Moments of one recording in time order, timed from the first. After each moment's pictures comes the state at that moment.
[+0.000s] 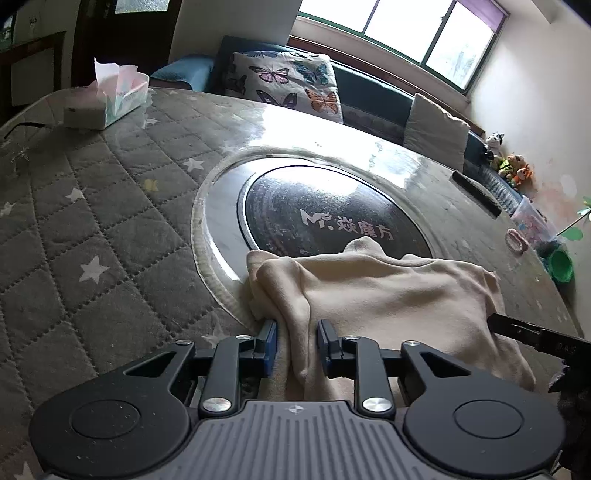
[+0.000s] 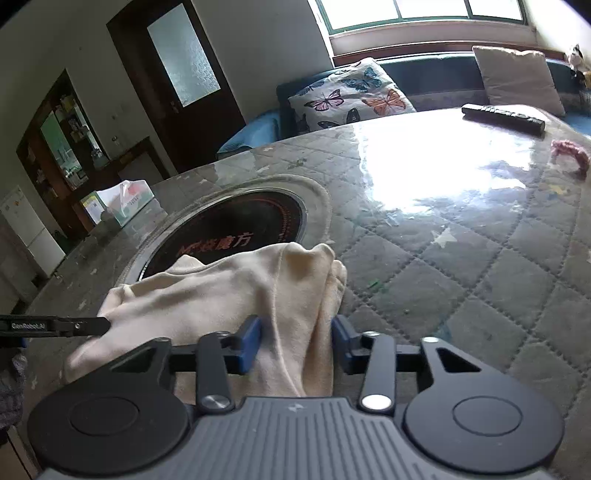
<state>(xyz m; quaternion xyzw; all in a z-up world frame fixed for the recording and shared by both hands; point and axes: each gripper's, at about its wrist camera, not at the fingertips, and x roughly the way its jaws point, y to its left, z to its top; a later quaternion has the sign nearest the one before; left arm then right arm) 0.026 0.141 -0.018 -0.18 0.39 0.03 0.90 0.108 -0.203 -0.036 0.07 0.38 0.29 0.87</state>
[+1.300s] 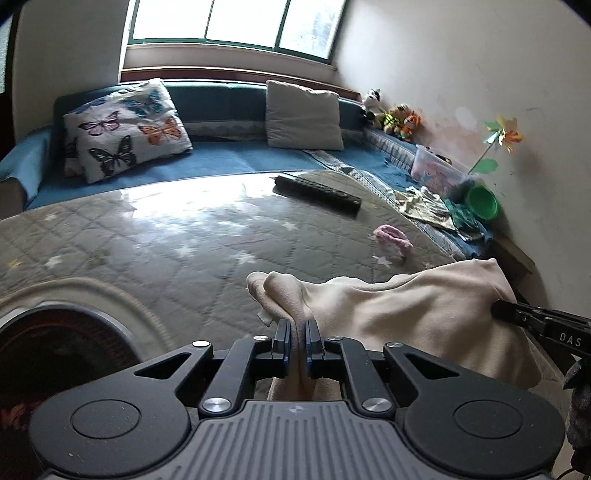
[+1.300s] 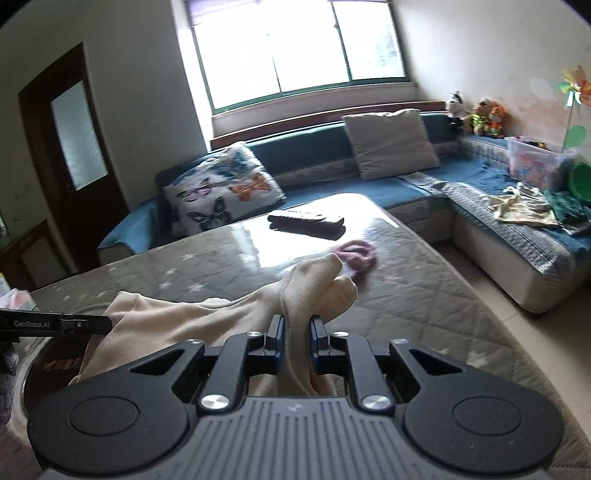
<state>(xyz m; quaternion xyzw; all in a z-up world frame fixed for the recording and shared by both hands) 0.221 -0.095 0.022 -0.05 0.36 -0.15 0.92 0.154 -0.389 0.021 0.09 0.29 0.09 0.95</state>
